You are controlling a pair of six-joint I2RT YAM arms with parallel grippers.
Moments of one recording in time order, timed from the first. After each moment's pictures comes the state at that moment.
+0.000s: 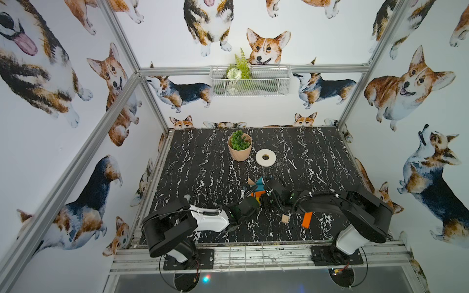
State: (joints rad) left arm -1.07 1.56 0.52 0.20 -0.34 -0.76; right arm 0.97 1.62 0.73 -0.04 0.08 0.63
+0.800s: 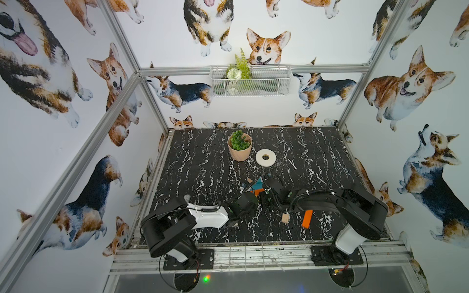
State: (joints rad) left arm -1.01 1.53 0.54 0.13 -0.27 -0.71; right arm 0.96 1.66 0.76 -0.01 0.08 0.62
